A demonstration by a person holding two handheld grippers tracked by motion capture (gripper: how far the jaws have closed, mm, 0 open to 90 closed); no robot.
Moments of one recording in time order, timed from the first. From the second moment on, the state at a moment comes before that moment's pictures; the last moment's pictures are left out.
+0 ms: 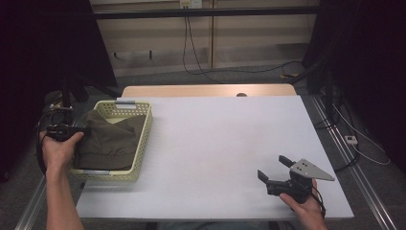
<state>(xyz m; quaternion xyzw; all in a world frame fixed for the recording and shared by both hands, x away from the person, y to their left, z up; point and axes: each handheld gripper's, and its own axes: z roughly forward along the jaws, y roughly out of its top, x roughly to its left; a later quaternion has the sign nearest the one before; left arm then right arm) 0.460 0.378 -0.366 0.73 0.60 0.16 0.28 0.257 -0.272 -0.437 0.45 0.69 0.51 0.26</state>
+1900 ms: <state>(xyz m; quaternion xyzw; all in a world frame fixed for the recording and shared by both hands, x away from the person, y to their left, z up) 0.456 0.373 -0.355 0.74 0.57 0.17 0.30 0.257 -0.272 -0.436 0.45 0.69 0.51 0.26</state>
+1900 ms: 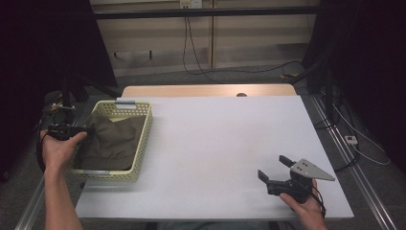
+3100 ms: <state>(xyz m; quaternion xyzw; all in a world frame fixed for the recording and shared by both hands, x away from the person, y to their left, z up) 0.504 0.327 -0.422 0.79 0.57 0.17 0.13 0.258 -0.271 -0.437 0.45 0.69 0.51 0.26</state>
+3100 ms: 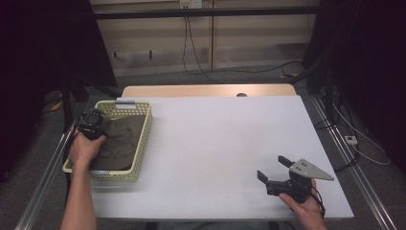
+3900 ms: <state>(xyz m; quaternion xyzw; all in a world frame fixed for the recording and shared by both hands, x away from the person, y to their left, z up) 0.506 0.336 -0.426 0.78 0.57 0.14 0.23 0.259 -0.271 -0.437 0.45 0.69 0.51 0.26</state>
